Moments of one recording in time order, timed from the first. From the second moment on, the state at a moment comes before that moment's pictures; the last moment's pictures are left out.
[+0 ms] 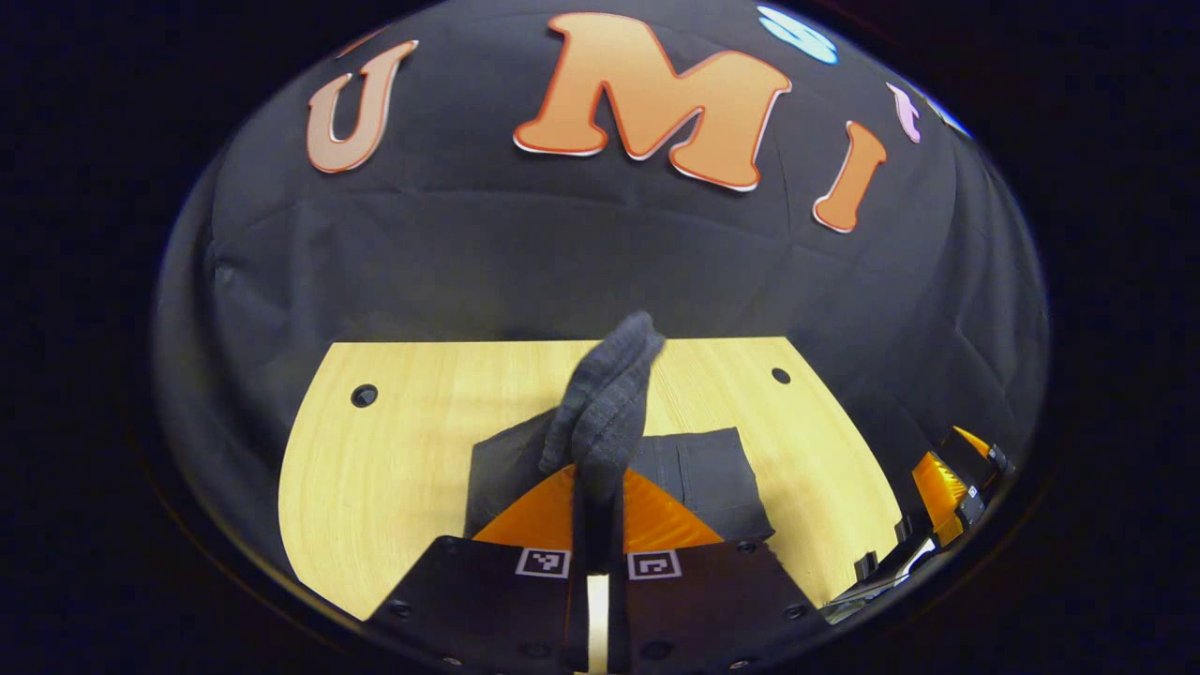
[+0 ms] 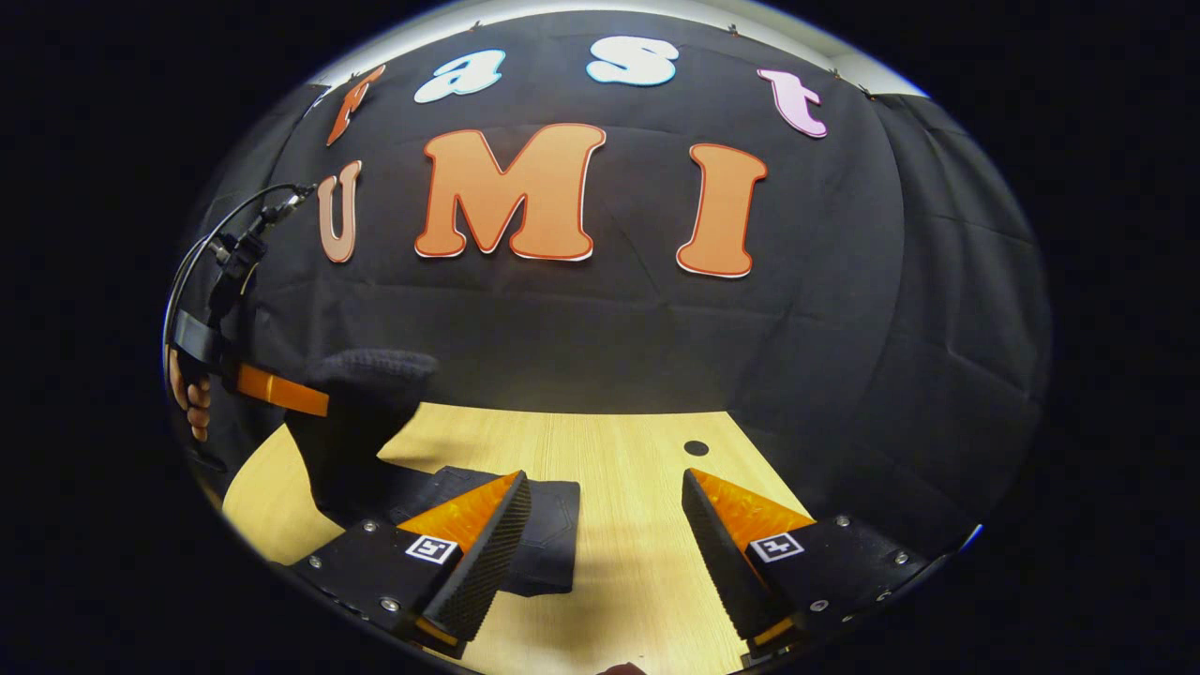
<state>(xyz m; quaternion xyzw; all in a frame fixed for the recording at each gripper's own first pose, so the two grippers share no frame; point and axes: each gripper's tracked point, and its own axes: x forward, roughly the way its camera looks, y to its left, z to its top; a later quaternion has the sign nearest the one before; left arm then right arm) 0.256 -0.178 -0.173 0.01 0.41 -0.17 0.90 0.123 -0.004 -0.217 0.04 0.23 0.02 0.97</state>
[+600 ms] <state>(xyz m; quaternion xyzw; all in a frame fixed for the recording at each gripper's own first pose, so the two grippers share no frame) 0.256 -0.277 -0.199 0.05 0.43 -0.17 0.88 0.135 -0.058 -0.244 0.05 0.24 0.02 0.97</state>
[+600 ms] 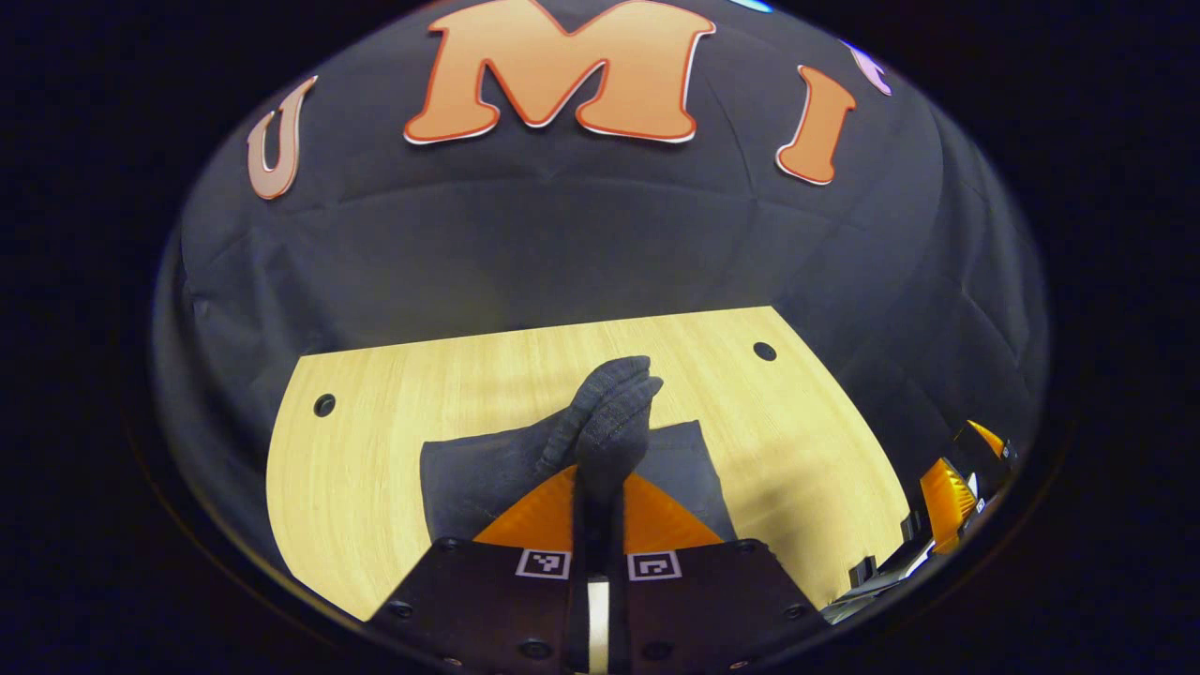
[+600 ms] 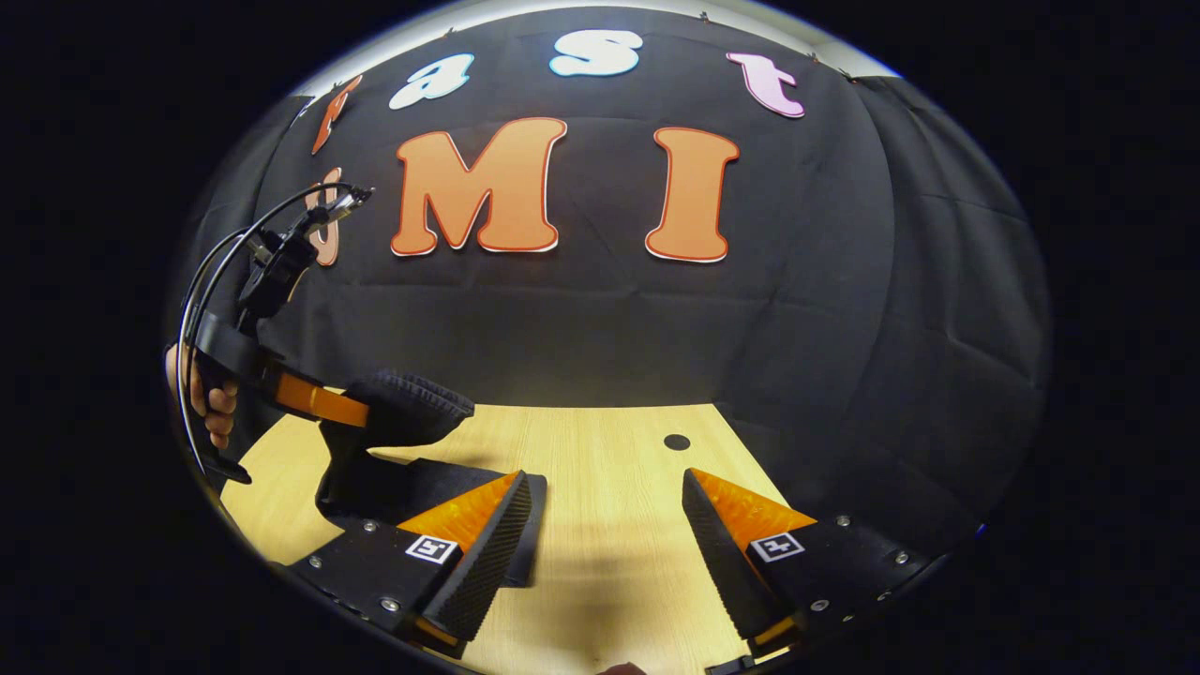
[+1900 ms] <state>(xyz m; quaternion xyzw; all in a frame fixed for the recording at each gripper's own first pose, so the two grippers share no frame) 0.207 -0.230 -0.136 0.05 0.21 -0.12 0.97 0.174 0.016 -0.178 0.03 0.12 0.08 0.99</state>
